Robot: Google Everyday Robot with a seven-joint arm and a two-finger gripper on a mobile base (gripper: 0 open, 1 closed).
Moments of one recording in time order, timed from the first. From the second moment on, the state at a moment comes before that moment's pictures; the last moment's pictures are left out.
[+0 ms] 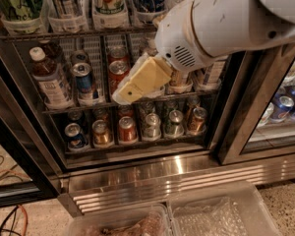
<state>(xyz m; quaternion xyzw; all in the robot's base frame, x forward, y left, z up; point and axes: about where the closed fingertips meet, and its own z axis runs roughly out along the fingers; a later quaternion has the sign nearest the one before) 0.478 0.018 1.013 -0.55 0.70 0.12 0.44</state>
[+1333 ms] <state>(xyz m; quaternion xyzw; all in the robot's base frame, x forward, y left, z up) 0.524 0.055 1.030 -0.39 0.71 0.09 0.58</state>
